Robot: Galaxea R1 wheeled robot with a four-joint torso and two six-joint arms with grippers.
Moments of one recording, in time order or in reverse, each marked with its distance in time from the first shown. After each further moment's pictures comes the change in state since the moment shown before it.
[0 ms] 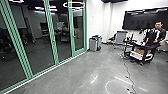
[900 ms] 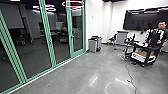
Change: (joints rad) left arm 0.000 0.007 -0.002 0.001 0.000 0.000; right arm 0.000 0.000 -0.001 0.000 0.002 0.000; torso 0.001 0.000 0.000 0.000
